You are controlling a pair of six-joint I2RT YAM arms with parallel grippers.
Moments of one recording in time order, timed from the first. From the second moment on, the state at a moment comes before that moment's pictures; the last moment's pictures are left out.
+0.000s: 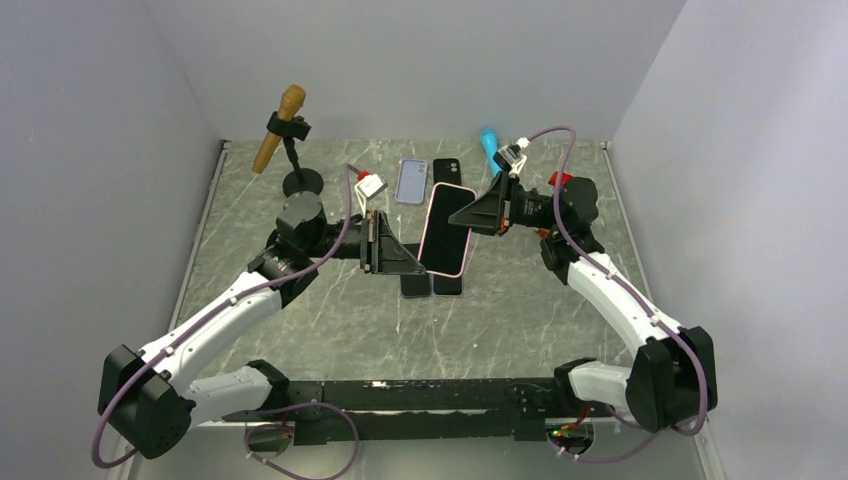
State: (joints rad) left arm -0.60 1.10 0.86 0.23 0.98 -1.04; right arm 0.31 1.20 0.85 0.58 -1.11 1.41
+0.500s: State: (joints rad) left arm -0.61 1.10 0.88 0.34 1.03 -0.95; right arm 0.31 1.34 0.81 1.20 -1.15 1.87
